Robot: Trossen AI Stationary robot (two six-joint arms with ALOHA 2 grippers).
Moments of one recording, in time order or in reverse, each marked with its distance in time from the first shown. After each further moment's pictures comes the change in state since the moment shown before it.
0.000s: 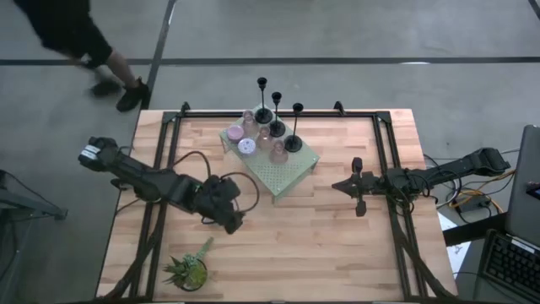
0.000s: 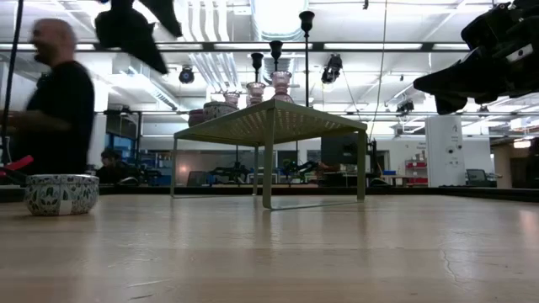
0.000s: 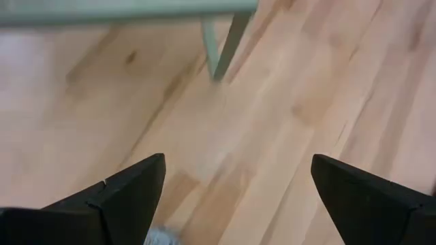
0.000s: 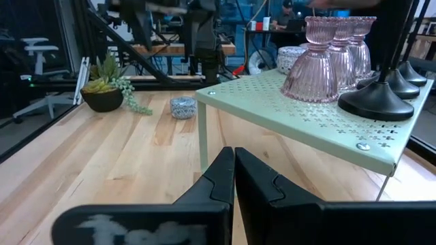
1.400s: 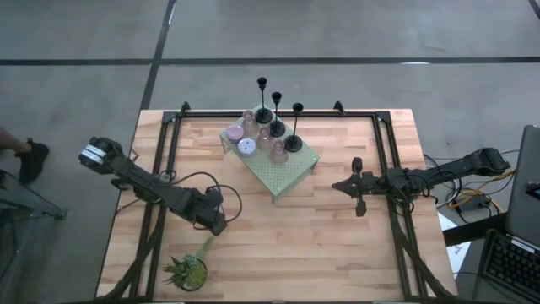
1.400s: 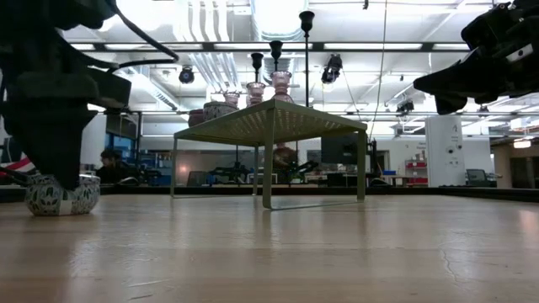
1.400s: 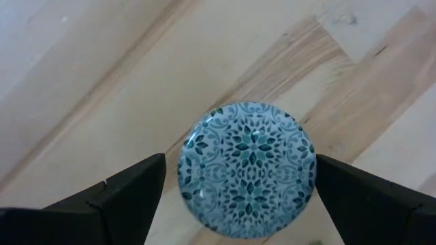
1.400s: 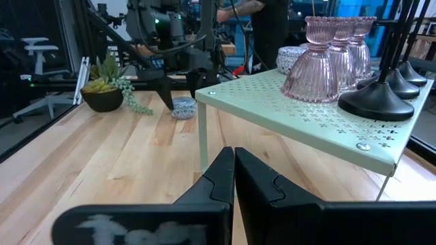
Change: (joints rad) left arm -0.045 0.007 -0.454 0.122 0.170 -0.312; right arm 0.000 0.000 0.000 0.000 0.000 -0.001
